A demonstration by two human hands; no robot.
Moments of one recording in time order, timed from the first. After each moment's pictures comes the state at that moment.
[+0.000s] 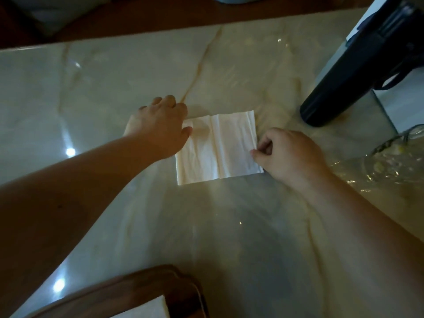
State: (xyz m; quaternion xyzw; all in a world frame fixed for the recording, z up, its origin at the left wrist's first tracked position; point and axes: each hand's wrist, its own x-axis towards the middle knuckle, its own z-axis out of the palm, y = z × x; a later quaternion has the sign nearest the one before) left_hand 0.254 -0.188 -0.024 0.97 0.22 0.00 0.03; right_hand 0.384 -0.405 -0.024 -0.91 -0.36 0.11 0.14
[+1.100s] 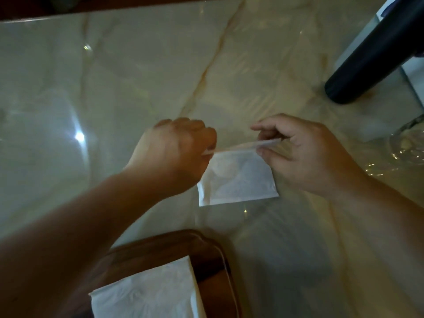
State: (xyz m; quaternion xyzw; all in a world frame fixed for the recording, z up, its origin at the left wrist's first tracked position) left_hand 0.168 -0.255 0.006 0.98 0.11 0.10 0.12; right_hand 0.326 -0.424 0.008 -0.77 -0.52 0.14 0.35
